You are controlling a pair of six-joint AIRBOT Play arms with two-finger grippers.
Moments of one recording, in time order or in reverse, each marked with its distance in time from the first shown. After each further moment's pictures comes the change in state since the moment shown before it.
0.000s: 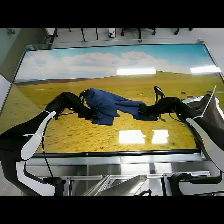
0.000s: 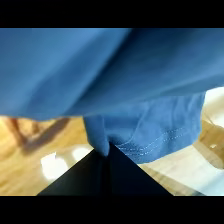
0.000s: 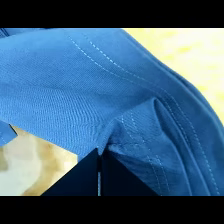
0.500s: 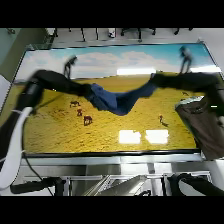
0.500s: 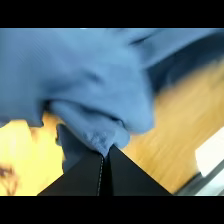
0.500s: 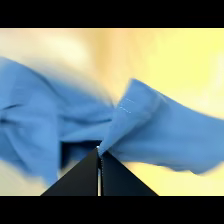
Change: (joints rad) left arm 0.027 0.307 0.272 -0.010 0.044 -0.020; right arm -0.105 0.336 0.317 0.001 -0.094 -0.019
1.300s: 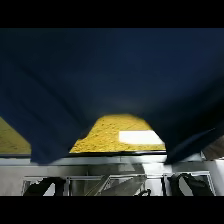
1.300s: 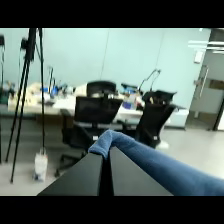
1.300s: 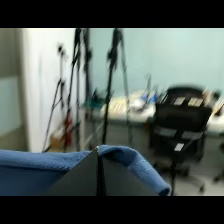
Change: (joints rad) left arm 0.264 0.618 0.379 0.173 -0.270 -0.197; right arm -0.271 0.378 0.628 -0.095 -0.124 -0.087
